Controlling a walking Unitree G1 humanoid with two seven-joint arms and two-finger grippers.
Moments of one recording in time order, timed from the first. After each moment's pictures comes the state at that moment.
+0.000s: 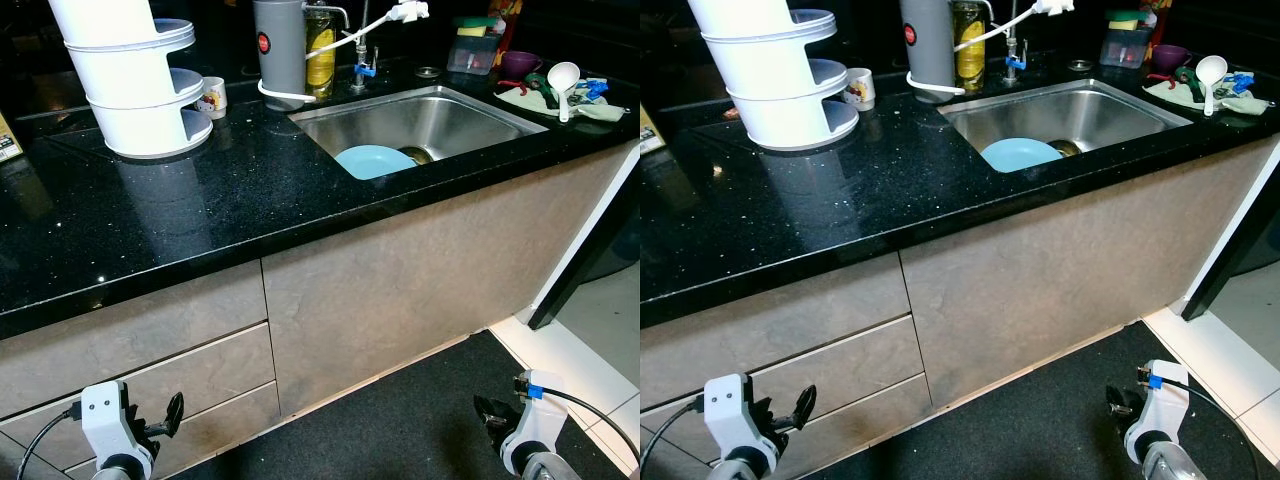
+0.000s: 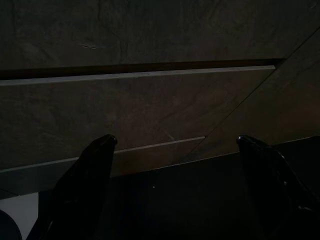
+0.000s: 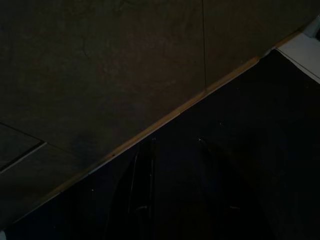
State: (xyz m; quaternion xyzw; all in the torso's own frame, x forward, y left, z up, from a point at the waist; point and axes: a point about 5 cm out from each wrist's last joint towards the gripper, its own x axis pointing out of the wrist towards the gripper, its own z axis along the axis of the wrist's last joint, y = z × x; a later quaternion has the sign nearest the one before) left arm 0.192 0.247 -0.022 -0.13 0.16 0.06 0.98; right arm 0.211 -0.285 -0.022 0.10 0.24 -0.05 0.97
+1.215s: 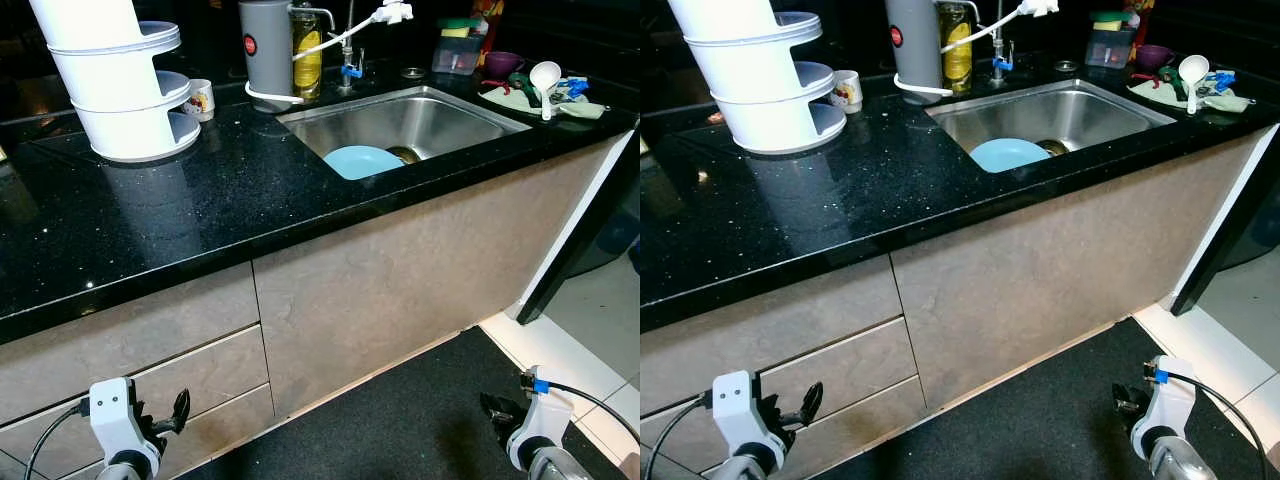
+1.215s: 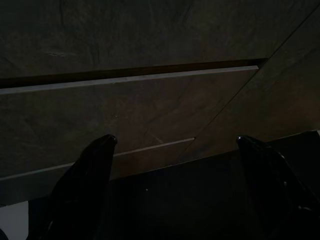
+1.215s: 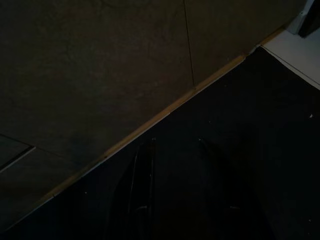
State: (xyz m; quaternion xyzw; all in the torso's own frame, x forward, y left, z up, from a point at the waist) left arm 0.196 0.239 -0.022 -0.13 0.16 0.05 0.98; right arm 0.213 -0.294 -0.019 0.10 0.24 -0.05 0.96
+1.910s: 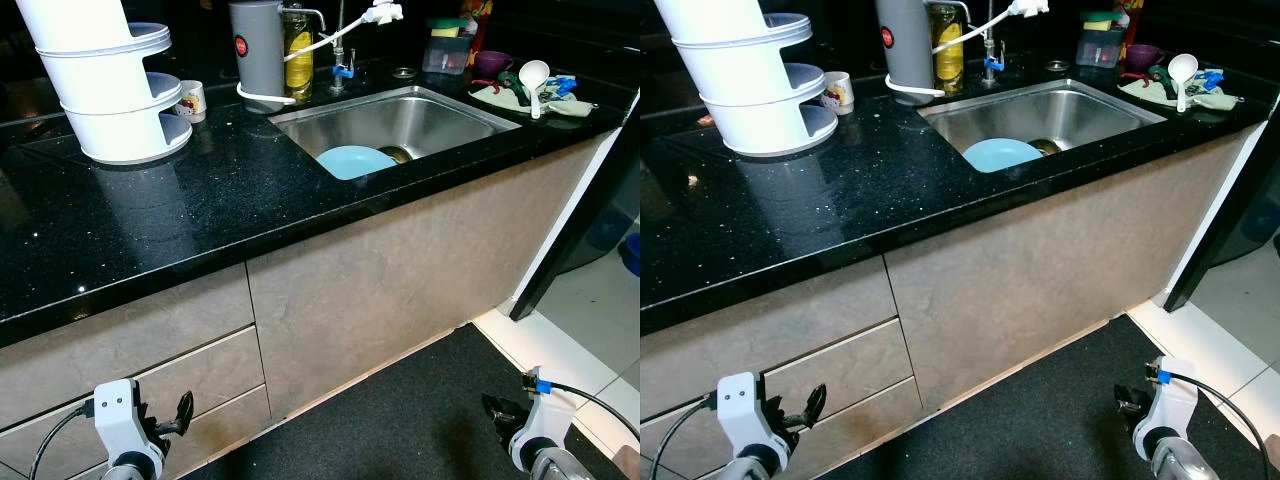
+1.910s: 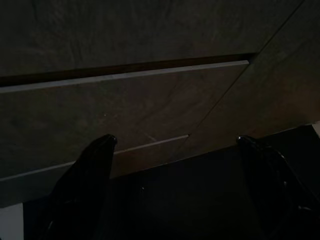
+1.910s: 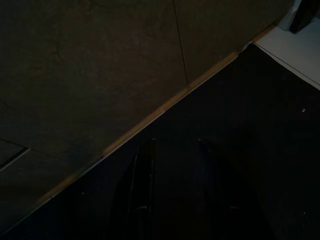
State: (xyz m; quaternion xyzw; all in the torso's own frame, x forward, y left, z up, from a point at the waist) left arm 0.194 0.235 -0.024 -0.13 0.16 0.05 0.98; right arm 0.212 -0.297 -0.019 0.10 0.25 -0.06 0.96
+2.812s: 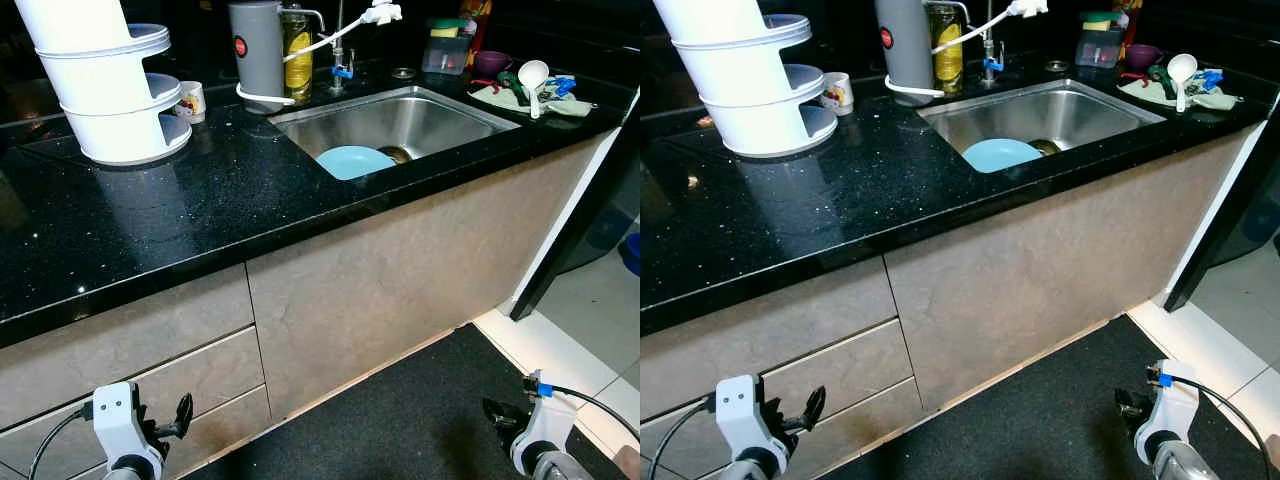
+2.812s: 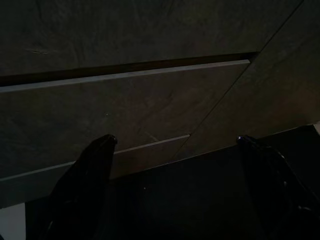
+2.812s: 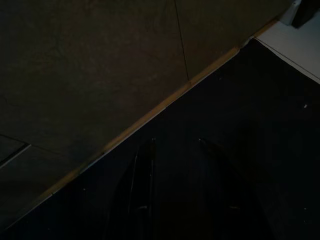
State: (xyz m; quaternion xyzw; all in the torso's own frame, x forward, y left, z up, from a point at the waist) left arm 0.191 0.235 -0.025 -0.12 0.16 0.05 0.98; right arm 0.209 -0.298 -0.021 0.10 0.25 -0.06 0.96
